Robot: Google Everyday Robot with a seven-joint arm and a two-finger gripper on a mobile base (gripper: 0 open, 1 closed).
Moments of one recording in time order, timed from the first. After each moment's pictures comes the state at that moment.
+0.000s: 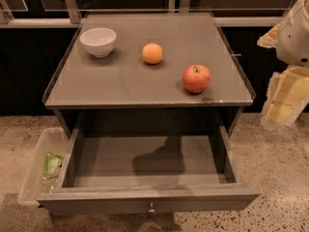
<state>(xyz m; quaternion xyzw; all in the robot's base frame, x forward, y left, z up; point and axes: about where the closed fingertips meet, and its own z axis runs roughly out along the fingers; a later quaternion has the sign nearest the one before) 0.438 -0.216 0.977 -0.60 0.78 -0.04 0.16</state>
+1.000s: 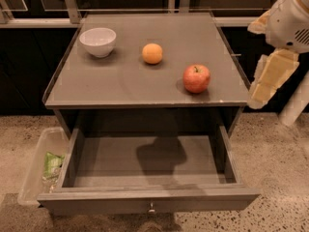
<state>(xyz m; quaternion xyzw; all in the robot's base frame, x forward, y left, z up) 0.480 -0.210 0.985 -0.60 0.77 -0.03 0.20</state>
